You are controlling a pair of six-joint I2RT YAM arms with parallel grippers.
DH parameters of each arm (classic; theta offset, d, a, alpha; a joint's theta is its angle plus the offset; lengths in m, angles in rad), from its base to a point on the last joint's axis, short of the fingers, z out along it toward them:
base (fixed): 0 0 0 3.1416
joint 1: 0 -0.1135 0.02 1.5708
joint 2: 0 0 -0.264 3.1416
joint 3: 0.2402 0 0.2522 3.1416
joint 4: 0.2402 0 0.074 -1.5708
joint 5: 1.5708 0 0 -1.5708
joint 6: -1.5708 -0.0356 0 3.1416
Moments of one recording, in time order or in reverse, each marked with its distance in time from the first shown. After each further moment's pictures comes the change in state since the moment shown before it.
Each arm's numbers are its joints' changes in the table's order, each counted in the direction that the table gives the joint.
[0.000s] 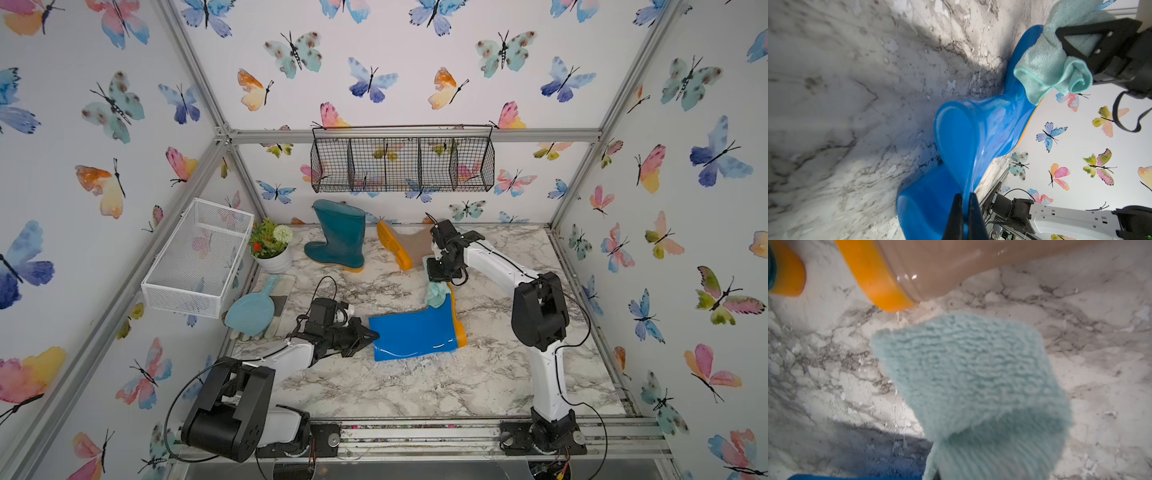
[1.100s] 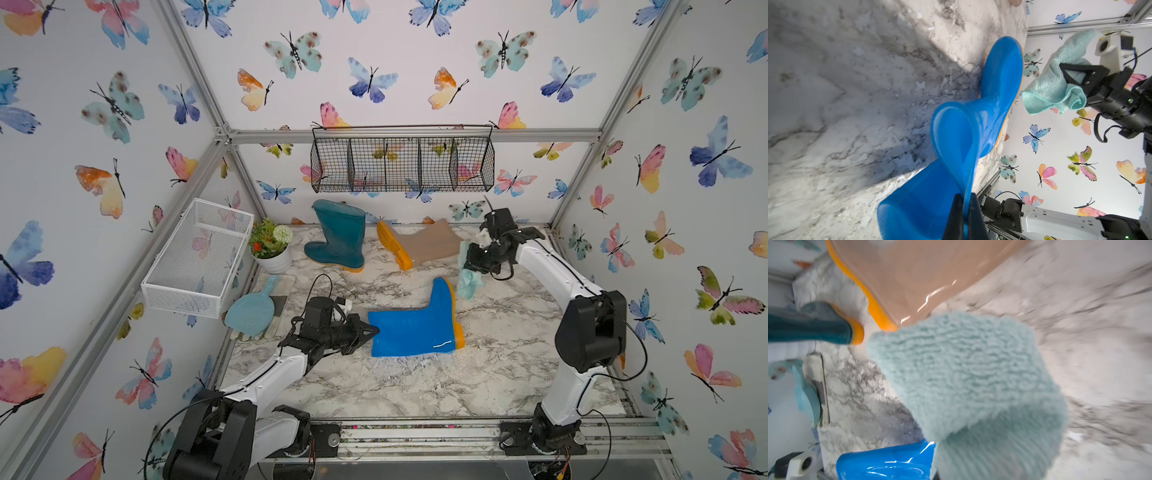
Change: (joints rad) left arm 0.026 -0.178 0.067 0.105 -0.050 0.046; right arm 0.325 -0.332 -0.195 -0.068 -0.149 -0.049
